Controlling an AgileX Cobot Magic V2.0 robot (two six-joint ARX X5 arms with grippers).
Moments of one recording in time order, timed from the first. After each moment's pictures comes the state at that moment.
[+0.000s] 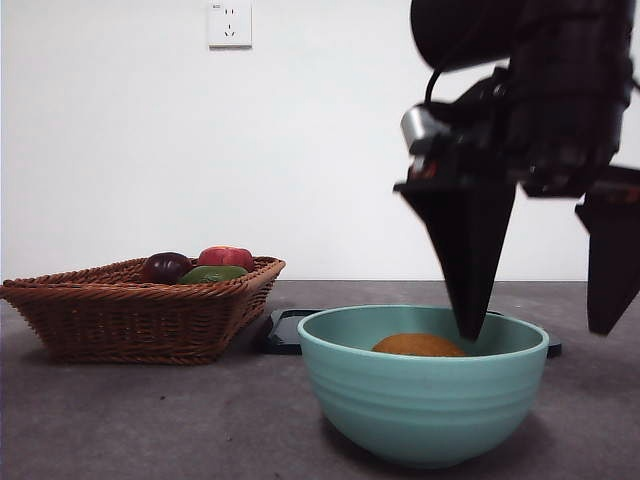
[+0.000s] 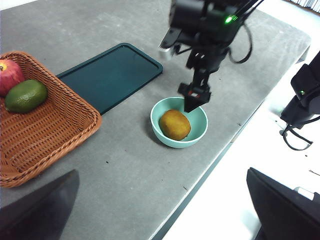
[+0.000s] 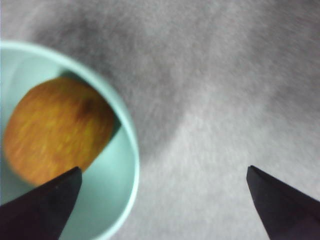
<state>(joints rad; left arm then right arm) -1.08 0.48 1.17 -1.20 -0.12 -0.19 0.68 1.53 1.04 -0.96 -0.06 0.35</state>
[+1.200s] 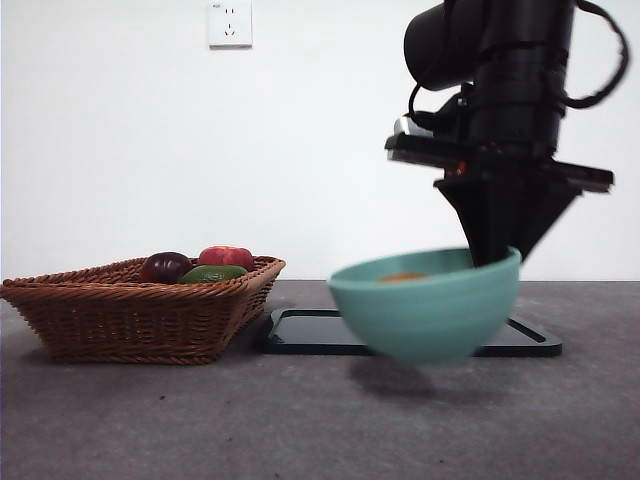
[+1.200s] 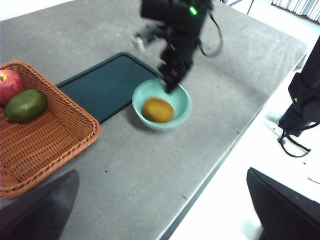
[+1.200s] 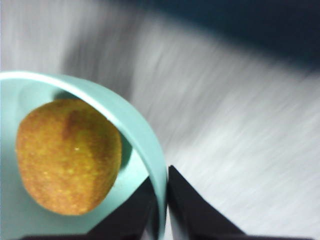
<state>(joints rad) -1.08 0.48 1.17 -1.16 -0.12 -0.18 0.52 1.72 1.33 -1.06 -0.11 0.29</state>
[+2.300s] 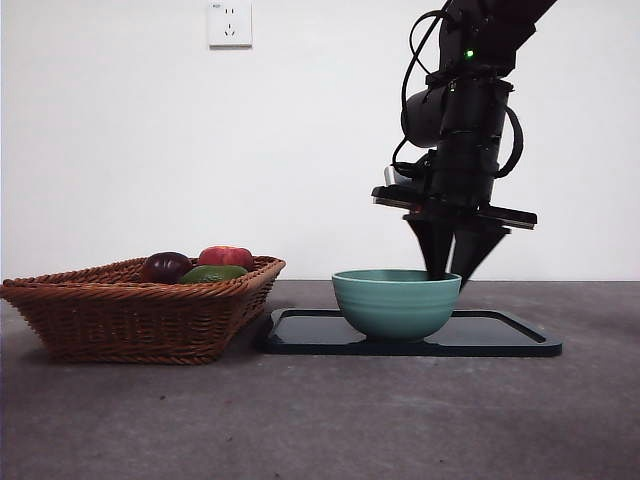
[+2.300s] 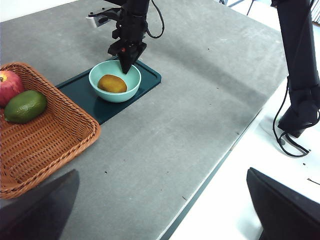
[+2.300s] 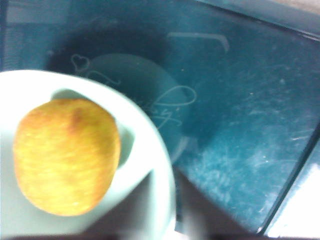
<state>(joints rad) -1.08 0.48 1.17 -1.16 -0.12 -0.18 0.35 2.15 1.84 -1.12 -0.16 0.16</state>
